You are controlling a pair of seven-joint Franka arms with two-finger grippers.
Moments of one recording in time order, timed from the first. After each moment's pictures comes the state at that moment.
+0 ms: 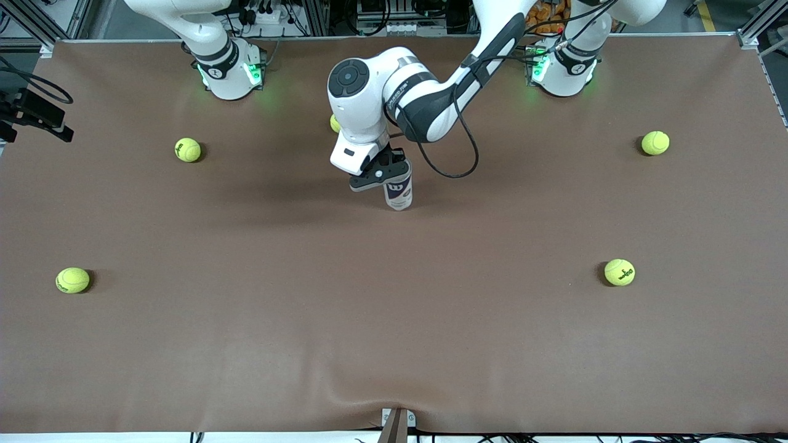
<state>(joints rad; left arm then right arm) -0.84 0.64 -0.15 -1.35 0.15 1.92 -1.28 0.07 -0.07 -0.14 -1.53 0.01 1.45 -0.05</state>
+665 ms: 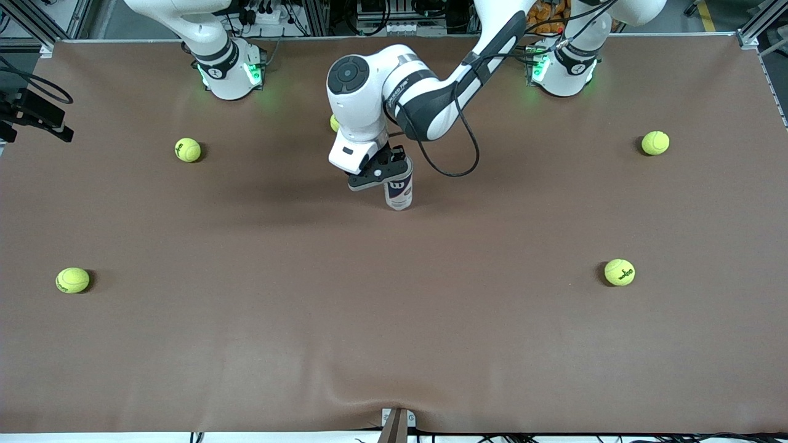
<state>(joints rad) -0.84 0.63 -0.15 -1.33 0.15 1.91 -1.28 0.07 -0.07 -0.14 -1.53 0.01 1.45 -0.05</state>
